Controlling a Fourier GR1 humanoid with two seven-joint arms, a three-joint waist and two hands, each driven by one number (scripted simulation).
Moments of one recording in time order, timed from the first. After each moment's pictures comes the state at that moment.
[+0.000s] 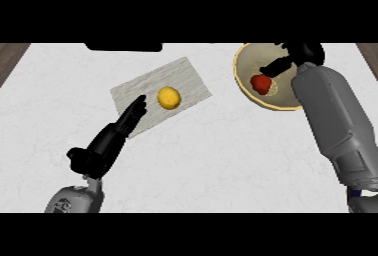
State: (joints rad) left arm -0.13 0.09 -0.14 -1.59 -0.01 -0.19 0.07; right arm -1.01 -0.26 -0.19 -0.61 0.92 -0.04 0.15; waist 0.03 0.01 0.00
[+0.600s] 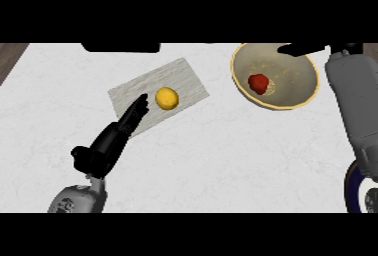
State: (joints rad) left arm -0.14 0.07 -0.15 -1.59 -0.03 -0.17 0.09; right arm -1.06 -0.34 -0.41 -0.56 0.73 -0.23 0.05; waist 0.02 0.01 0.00
